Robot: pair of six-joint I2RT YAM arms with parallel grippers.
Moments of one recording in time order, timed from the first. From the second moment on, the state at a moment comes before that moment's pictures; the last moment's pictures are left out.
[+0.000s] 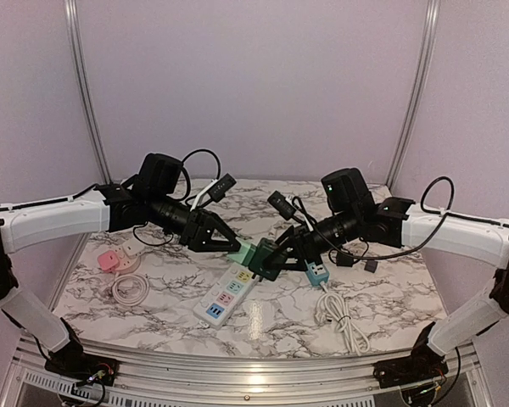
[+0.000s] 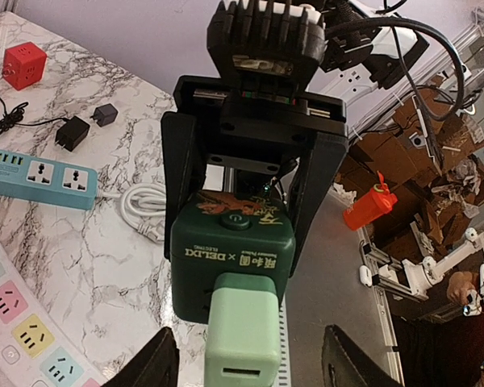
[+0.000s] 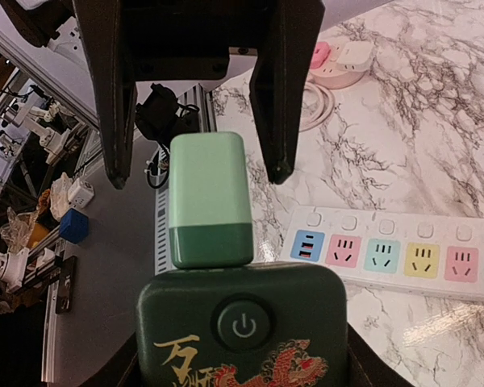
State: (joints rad) left arm -0.74 1.52 1.16 -0.21 1.00 -0.19; right arm 0.79 1.41 1.07 -0.29 -0.80 0.10
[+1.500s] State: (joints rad) left arm -0.75 1.53 1.16 -0.25 1.05 -0.16; right arm 0.78 1.44 1.02 -0.15 -0.95 0.15
